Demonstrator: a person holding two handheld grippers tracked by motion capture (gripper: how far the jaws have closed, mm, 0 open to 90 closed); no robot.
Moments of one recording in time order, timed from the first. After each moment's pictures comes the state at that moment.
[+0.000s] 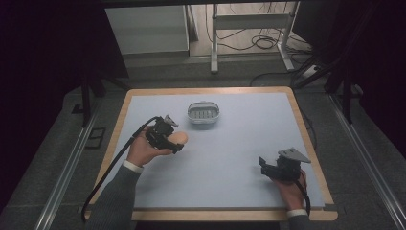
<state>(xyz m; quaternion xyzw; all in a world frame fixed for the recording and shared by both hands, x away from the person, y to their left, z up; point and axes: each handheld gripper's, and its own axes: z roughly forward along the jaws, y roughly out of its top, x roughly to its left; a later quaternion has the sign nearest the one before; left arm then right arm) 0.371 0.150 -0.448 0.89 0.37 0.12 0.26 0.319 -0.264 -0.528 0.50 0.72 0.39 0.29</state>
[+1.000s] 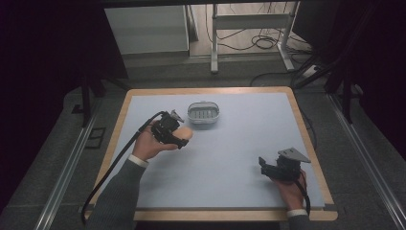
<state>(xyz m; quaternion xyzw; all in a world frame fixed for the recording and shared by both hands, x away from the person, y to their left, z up) 0.385 0.136 -0.439 0.89 0.35 0.12 0.26 0.319 -0.264 -0.528 0.50 0.72 0.39 0.28</state>
